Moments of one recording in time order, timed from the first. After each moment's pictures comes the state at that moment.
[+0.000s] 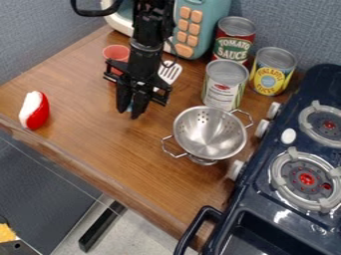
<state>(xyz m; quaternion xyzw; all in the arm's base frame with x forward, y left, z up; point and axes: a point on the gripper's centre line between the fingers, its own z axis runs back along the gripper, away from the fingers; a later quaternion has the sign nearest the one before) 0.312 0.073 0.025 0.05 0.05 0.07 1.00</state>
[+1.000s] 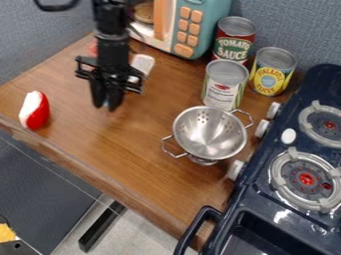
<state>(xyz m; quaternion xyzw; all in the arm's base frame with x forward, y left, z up) 0.293 0.112 0.029 -0.01 0.05 0.13 0.99</state>
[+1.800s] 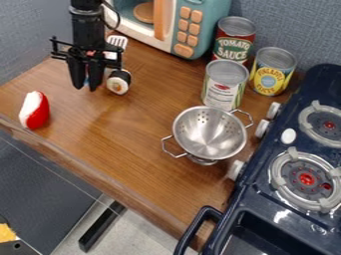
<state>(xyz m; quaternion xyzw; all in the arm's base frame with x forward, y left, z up) 0.296 0.142 0.045 -0.01 0.06 0.19 0.98</state>
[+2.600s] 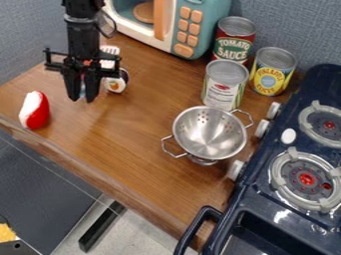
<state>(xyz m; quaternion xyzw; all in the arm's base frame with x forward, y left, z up) 0.272 0.128 0.043 -0.02 0.08 0.25 0.96</state>
